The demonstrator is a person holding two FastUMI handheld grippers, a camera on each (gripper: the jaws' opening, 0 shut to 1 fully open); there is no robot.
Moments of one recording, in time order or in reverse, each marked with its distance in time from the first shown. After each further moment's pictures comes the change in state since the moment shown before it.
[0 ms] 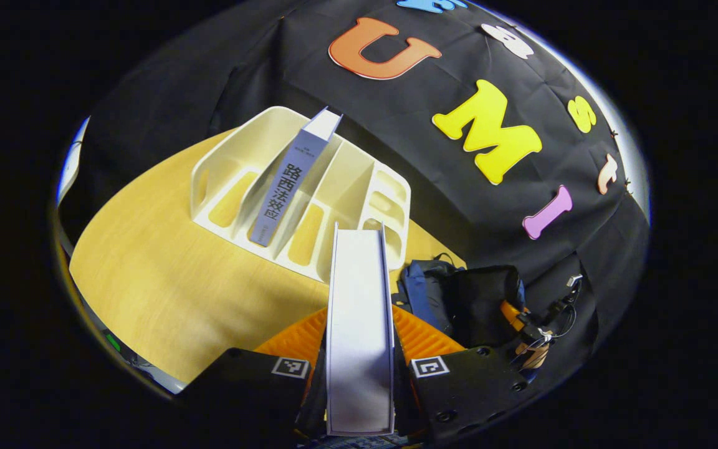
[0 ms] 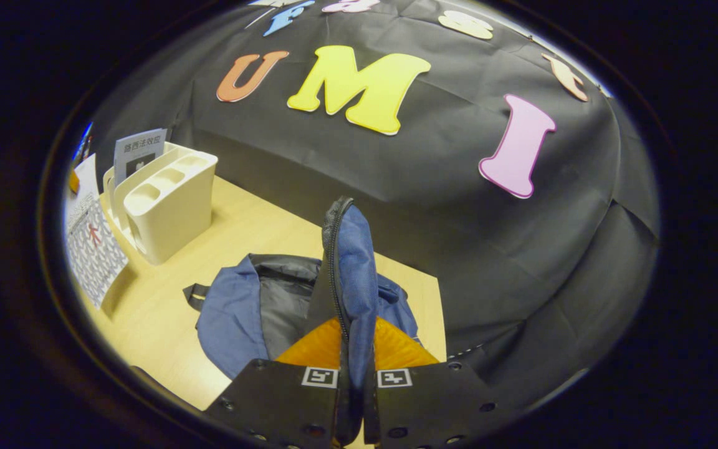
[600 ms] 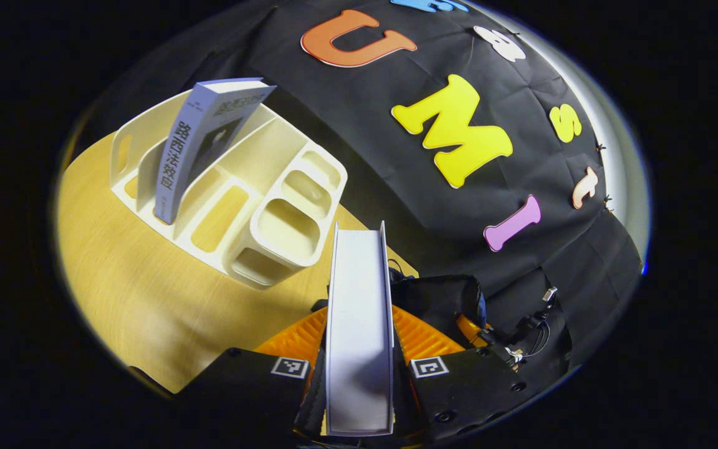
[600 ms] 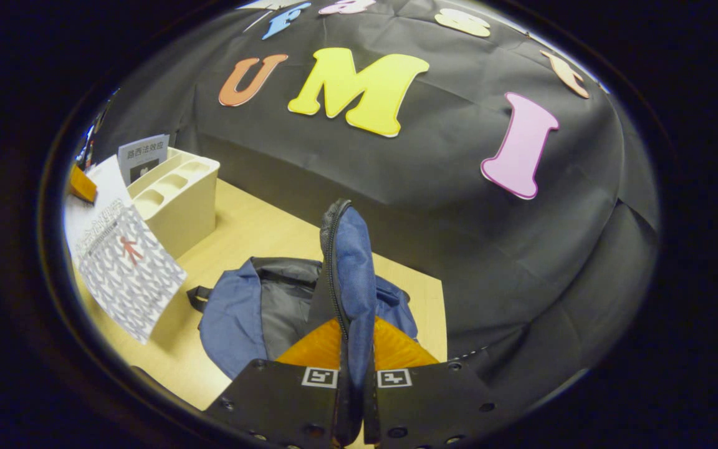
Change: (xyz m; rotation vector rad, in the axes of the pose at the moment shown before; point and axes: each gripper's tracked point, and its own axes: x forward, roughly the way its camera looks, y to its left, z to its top) left arm 0.081 -0.110 -0.025 -0.050 -0.028 -0.175; right arm 0.000 -0.013 0.010 0.011 -0.008 0.040
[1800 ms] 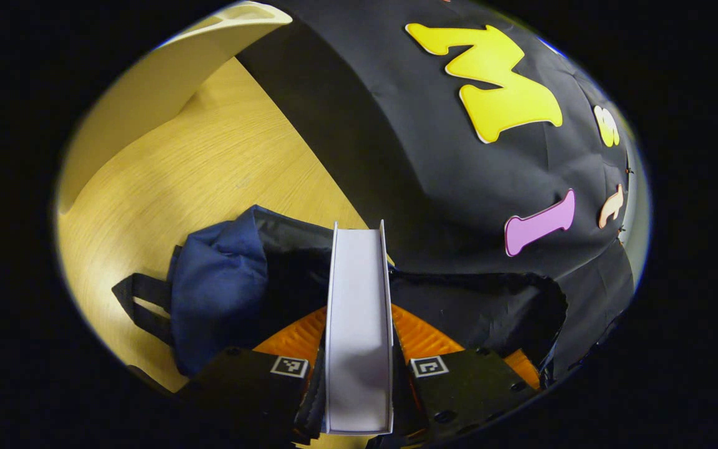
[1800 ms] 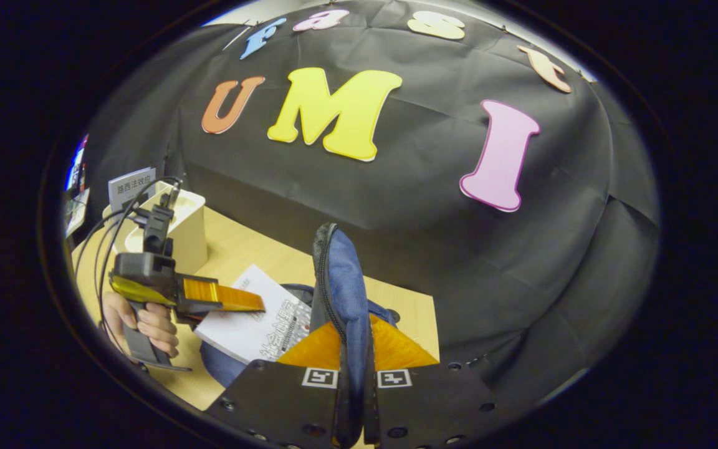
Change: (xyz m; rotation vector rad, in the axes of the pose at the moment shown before) left arm 0.277 -0.081 -0.083 -0.193 0.071 -0.083; right arm -0.012 -0.027 0.041 0.073 -0.077 -0.013
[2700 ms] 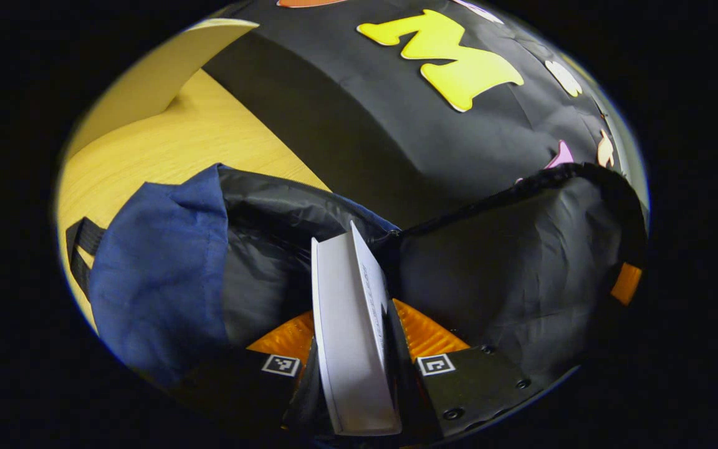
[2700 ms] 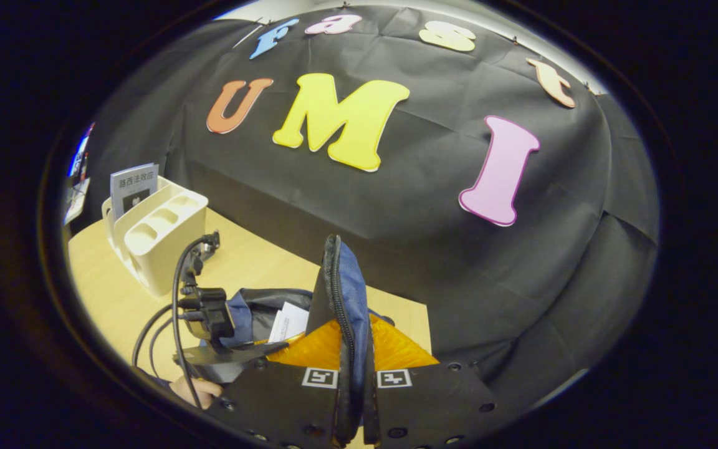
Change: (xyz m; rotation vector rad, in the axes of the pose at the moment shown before) left arm 0.065 0.012 -0.054 0.229 -0.186 0.088; right arm -0.013 0.006 0.006 -0.045 -0.031 -0.028
